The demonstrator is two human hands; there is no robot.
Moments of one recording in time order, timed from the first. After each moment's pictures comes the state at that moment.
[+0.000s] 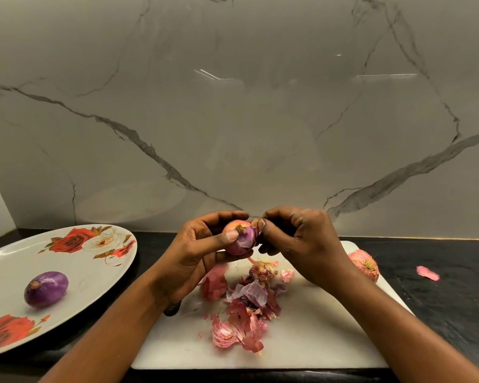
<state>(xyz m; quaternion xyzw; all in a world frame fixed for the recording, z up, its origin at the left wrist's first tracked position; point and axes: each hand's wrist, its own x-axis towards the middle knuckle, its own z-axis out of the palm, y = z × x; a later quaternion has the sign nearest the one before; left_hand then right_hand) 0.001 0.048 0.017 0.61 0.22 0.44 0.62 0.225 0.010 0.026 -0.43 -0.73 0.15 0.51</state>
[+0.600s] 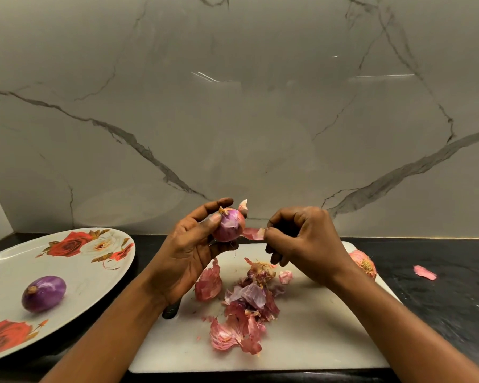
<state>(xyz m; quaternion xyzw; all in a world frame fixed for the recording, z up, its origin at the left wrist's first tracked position) 0.000 0.053 0.020 0.55 0.19 0.49 0.65 0.227 0.001 0.034 -0.47 -0.70 0.18 0.50</state>
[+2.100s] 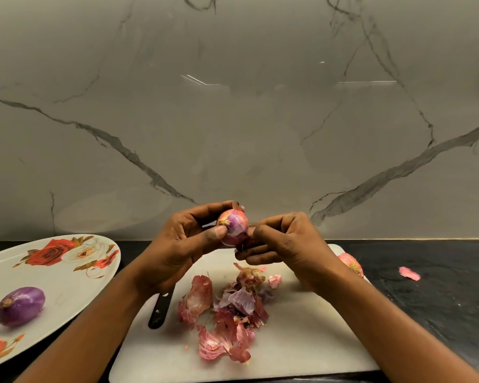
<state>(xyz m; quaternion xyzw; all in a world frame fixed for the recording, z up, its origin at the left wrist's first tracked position) 0.003 0.063 0.035 0.68 0.18 0.43 0.57 0.220 -0.004 0.047 -0.44 -0.58 0.45 0.51</state>
